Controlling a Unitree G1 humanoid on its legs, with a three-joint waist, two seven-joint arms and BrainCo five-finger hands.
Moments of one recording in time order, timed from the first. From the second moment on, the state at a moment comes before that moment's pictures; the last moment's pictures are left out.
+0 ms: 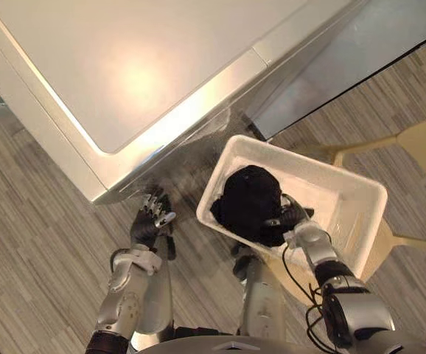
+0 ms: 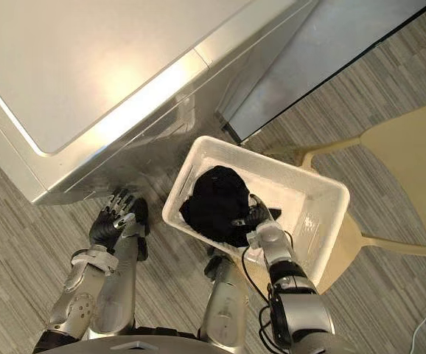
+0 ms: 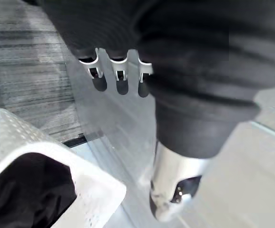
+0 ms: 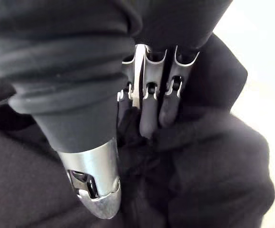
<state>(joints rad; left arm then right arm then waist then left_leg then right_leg) 0.13 0.06 -0.13 0.10 -0.66 -0.13 -0.12 -0.40 -0.33 -0.10 0.92 -0.32 0.00 0.01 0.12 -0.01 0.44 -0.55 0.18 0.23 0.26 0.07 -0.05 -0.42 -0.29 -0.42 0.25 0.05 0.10</state>
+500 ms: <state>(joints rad) 0.09 0.03 -0.08 0.11 -0.64 -0.12 -0.16 -0.08 -0.46 -0.30 1.00 -0.36 0.09 0.06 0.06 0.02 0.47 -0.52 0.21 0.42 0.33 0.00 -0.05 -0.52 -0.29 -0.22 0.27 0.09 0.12</state>
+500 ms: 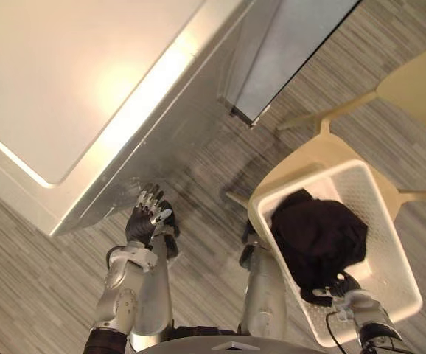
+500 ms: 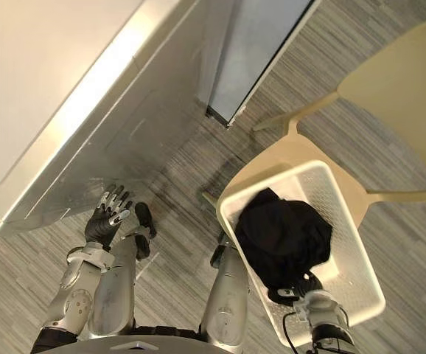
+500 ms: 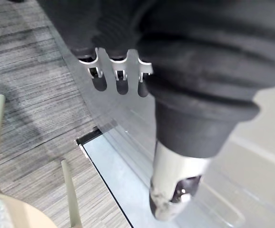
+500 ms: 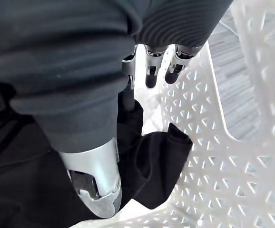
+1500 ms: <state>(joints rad) 0.07 0.02 -0.10 0.15 -0.67 -0.13 -0.10 -0.34 -0.40 -0.17 0.25 -0.31 0.13 -0.14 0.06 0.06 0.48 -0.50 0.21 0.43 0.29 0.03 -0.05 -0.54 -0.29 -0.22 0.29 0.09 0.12</state>
